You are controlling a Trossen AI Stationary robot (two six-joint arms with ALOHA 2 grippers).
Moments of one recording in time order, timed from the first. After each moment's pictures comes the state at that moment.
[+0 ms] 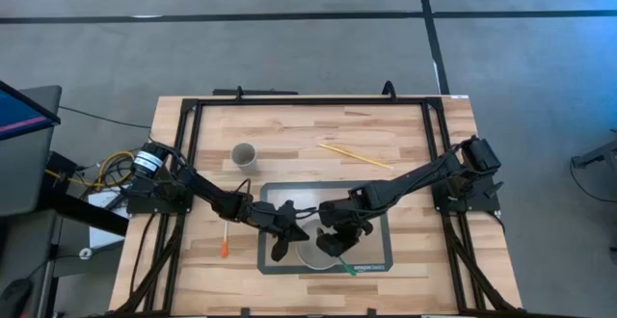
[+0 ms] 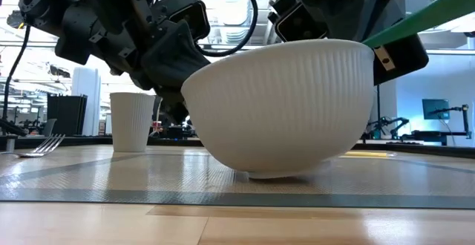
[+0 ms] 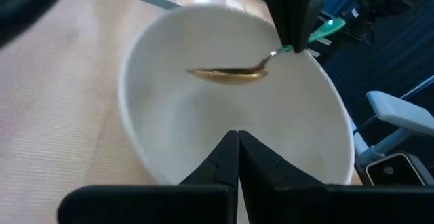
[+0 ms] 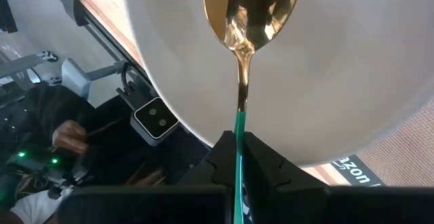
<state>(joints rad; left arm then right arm) -0.37 1.82 0.67 0.77 -0.03 -0.45 0.30 1.81 1.22 -0.46 -0.47 1.30</state>
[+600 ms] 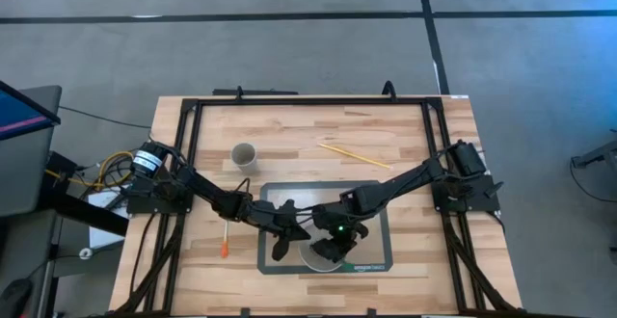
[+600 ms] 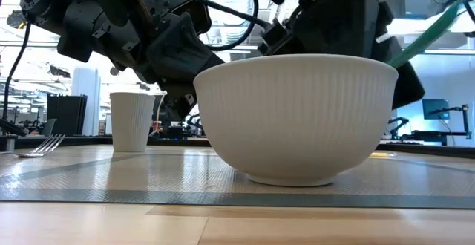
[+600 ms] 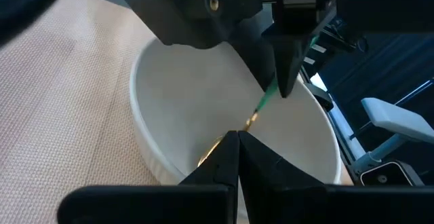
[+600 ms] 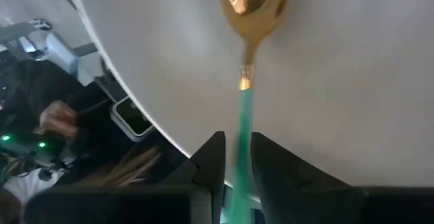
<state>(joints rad) -0.37 1.82 0.67 0.79 -0.03 -0.45 0.27 1.92 1.22 -0.37 -0.61 1.24</state>
